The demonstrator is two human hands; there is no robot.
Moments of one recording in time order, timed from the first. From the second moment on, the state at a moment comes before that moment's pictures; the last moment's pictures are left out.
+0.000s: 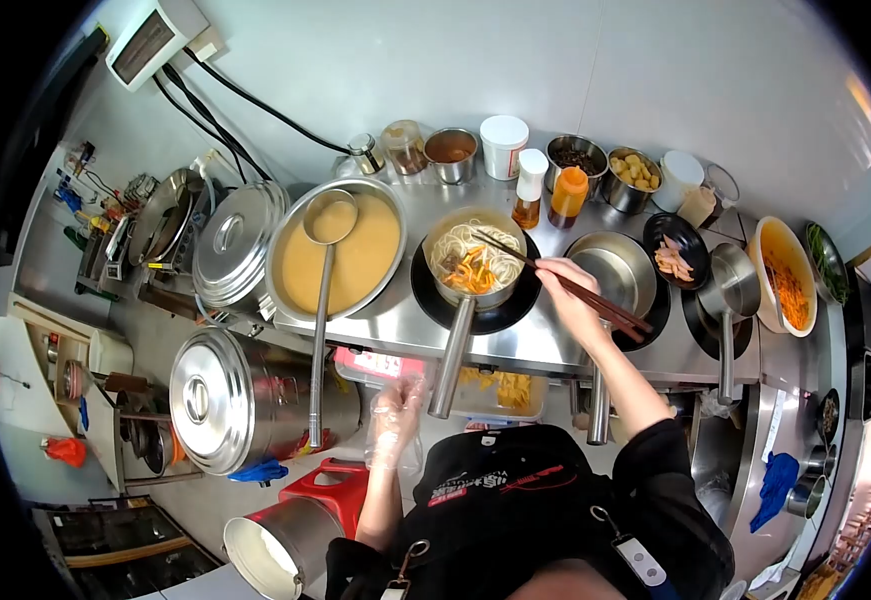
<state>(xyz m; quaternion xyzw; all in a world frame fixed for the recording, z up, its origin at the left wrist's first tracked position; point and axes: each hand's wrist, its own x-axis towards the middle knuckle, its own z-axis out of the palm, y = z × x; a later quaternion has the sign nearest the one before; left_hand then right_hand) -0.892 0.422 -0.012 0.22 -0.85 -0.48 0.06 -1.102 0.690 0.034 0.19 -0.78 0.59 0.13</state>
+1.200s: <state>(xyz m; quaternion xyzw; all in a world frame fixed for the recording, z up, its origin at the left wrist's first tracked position) -0.892 0.397 0.012 0.23 -0.67 -0.70 0.10 -1.126 0.657 0.052 0.24 -0.82 0.53 -0.03</state>
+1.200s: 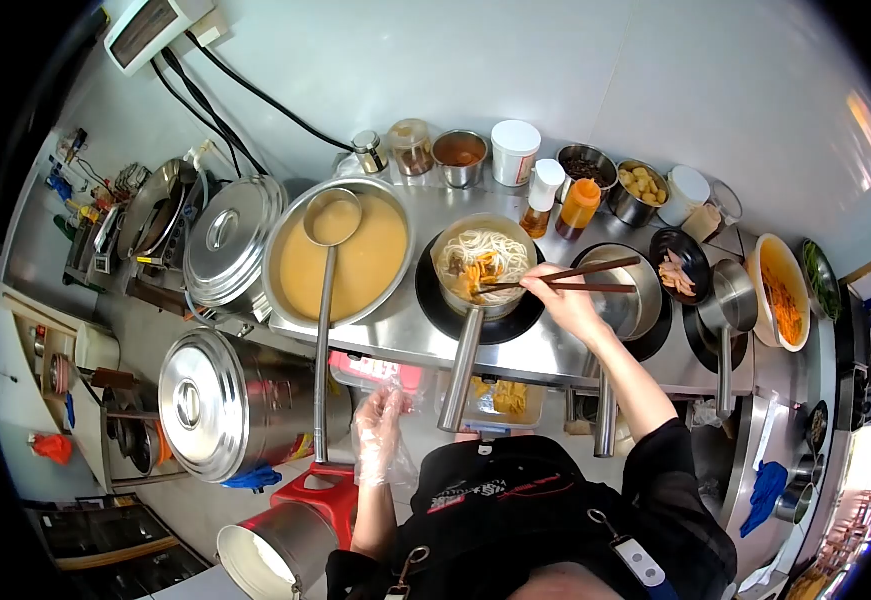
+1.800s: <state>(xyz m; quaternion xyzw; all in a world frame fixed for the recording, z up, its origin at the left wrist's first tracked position) -0.901 0.411 0.014 0.23 -0.66 -0.71 0.09 -1.110 0.676 0.065 0.29 -0.80 0.52 0.00</state>
